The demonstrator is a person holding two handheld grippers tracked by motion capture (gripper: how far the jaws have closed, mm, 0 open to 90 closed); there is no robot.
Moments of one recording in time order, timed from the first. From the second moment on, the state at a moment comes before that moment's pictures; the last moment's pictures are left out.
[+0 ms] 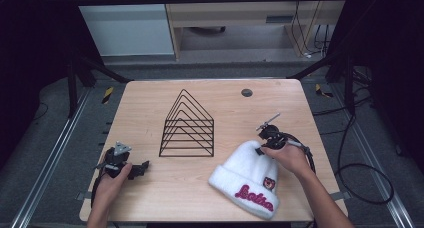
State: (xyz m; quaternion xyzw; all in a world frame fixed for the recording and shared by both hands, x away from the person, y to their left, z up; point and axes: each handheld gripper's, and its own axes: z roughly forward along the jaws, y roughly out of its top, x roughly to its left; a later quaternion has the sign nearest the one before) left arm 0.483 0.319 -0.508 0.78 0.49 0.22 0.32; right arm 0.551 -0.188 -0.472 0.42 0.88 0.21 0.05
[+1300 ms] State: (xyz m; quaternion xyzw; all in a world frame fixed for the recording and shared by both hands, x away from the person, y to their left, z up) left arm 0.479 0.334 -0.458 0.75 0.49 0.24 0.37; right arm 0.481 -0.165 -0.328 0.29 0.87 0.38 0.15
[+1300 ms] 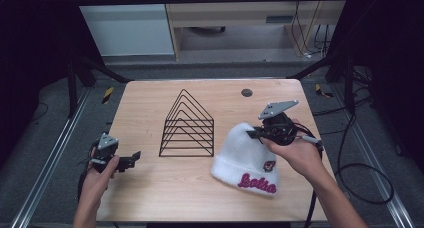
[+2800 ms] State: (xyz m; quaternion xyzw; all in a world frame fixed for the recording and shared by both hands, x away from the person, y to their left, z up) left arm 0.477 0.290 -0.345 0.79 0.36 0.24 0.44; right arm 0.503 -0.169 -0.207 0.24 0.84 0.44 0.21
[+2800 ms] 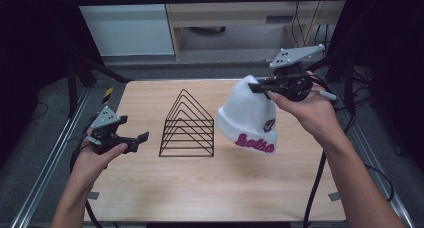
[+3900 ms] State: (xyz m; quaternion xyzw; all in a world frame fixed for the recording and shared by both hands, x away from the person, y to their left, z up) left arm 0.476 0.273 -0.333 0.79 0.34 0.23 0.46; right arm 0.511 -0.128 -0.158 0.20 0.82 0.48 0.24
